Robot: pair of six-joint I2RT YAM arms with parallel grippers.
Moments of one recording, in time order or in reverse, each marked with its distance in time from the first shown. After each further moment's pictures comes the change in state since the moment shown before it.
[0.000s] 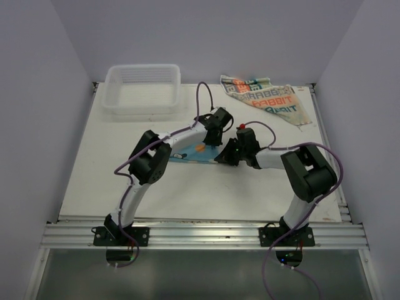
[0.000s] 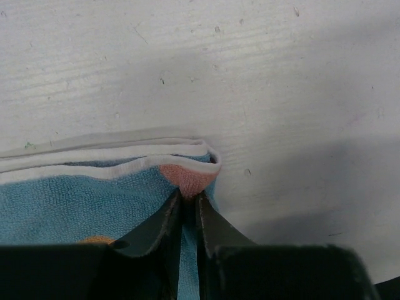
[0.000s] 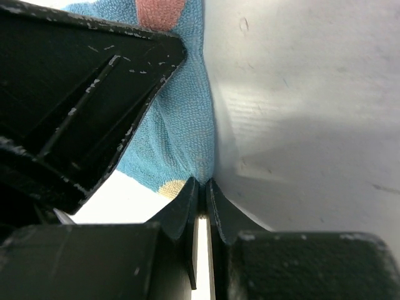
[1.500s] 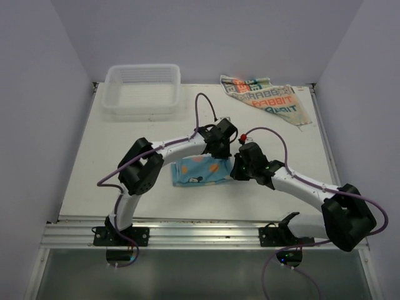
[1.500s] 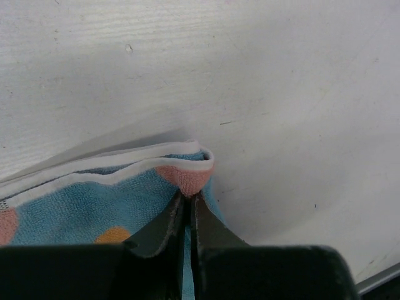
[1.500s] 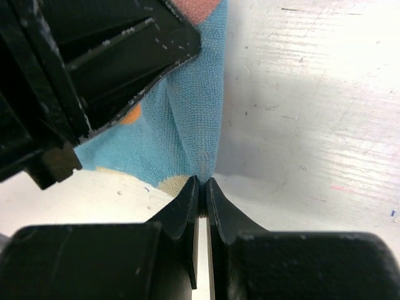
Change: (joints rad) left arm -0.114 -0.190 -0.217 0.082 0.135 -0.238; right arm 0.154 -0.512 -0.153 -0.461 0.323 -0.315
